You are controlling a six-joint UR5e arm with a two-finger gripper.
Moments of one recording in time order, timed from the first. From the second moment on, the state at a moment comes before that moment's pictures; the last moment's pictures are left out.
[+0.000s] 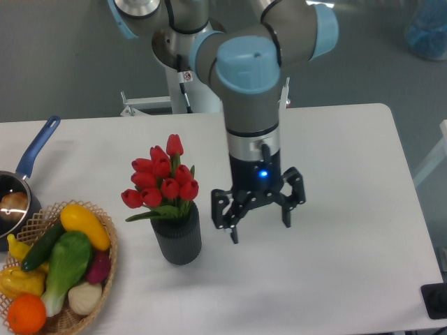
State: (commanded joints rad) arm 2.40 -1.89 -1.50 -0.88 1.50 0.10
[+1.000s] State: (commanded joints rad) arm 2.64 -1.77 -1.75 -0.90 1.08 1.31
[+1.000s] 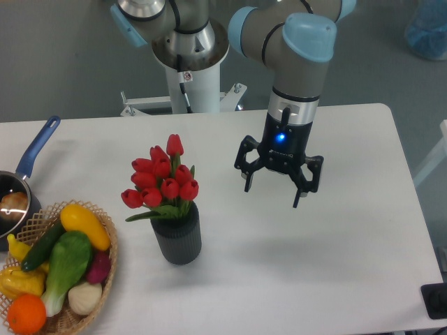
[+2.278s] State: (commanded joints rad) arm 2.73 -1.77 -1.96 -1.01 0.55 1.71
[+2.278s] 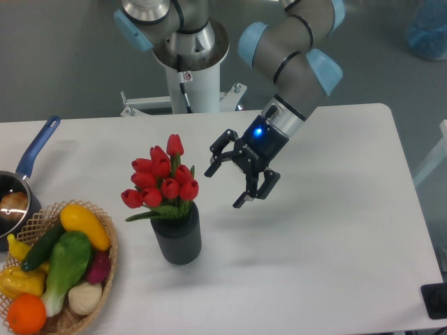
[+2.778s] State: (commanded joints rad) arm 2.69 -1.79 -1.96 -1.01 0.47 1.72
